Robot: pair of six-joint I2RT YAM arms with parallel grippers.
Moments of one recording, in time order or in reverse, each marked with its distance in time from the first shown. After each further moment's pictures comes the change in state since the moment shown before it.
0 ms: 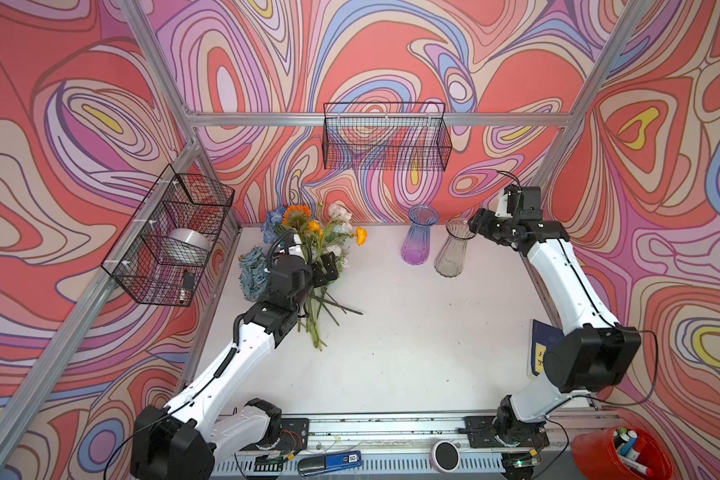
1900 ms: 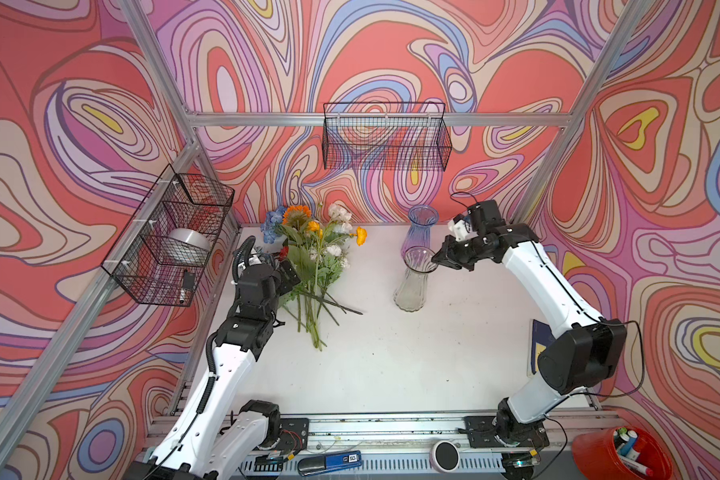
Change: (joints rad) left arm 0.272 -0.219 -0.051 -0.208 -0.116 0.036; right arm 0.247 -0.028 -0.084 -0.192 -0.352 0.116
